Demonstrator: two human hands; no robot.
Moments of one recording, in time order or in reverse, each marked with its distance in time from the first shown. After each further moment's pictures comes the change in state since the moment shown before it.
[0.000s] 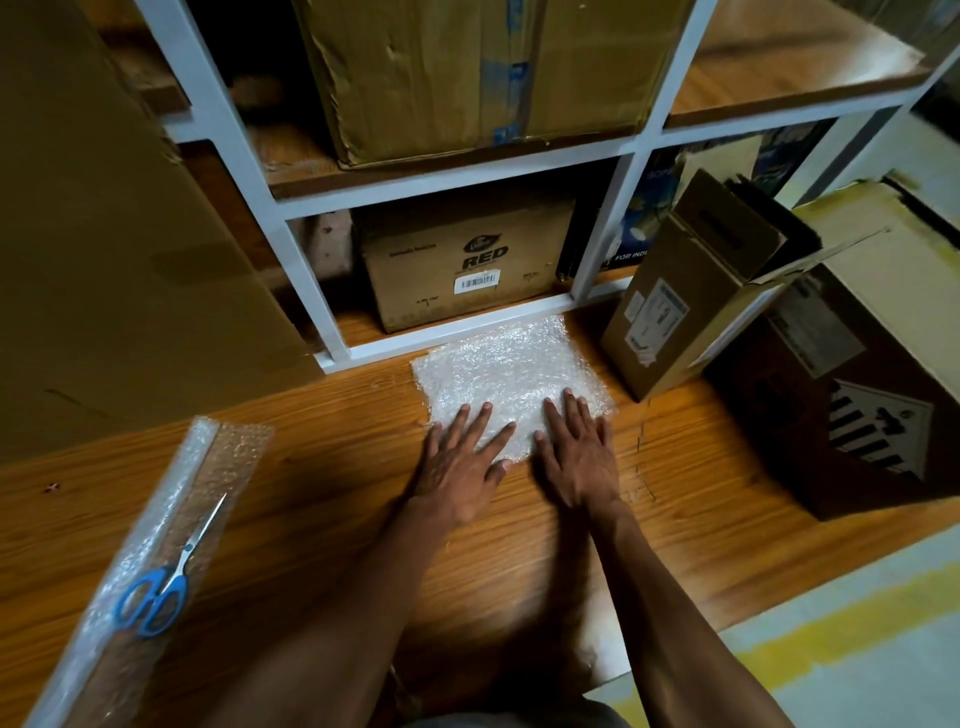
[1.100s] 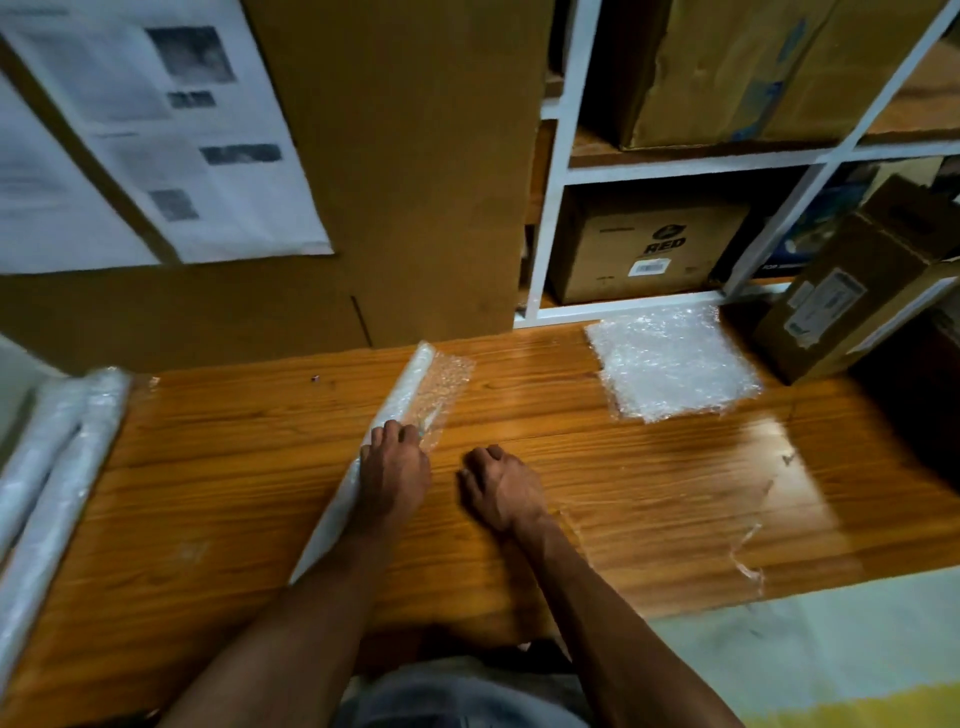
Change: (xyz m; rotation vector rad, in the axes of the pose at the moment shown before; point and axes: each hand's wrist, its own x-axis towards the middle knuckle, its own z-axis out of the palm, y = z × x) left_hand -0.286 -0.235 -0.018 0.090 0.360 -0.548; right_hand -0.157 -0.350 0.104 0.098 -0.111 -0.353
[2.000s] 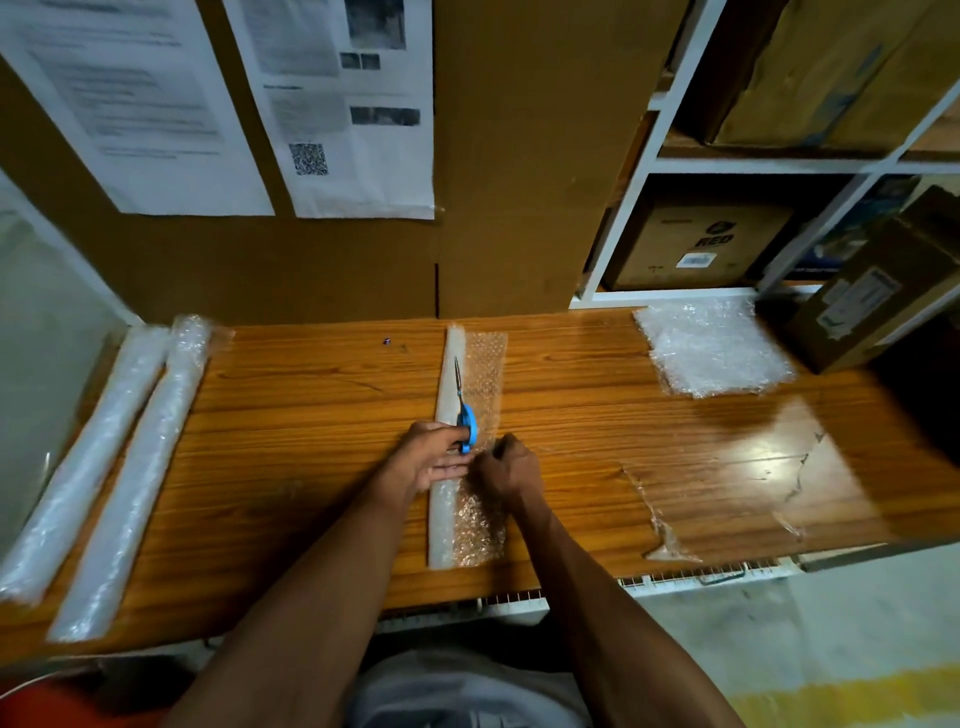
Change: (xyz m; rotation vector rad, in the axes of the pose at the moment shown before) left_hand -0.038 -0.089 -0.047 -1.455 -0.656 -0.659; right_hand -0.025 -0.132 0.049 0.527 0.015 0.509
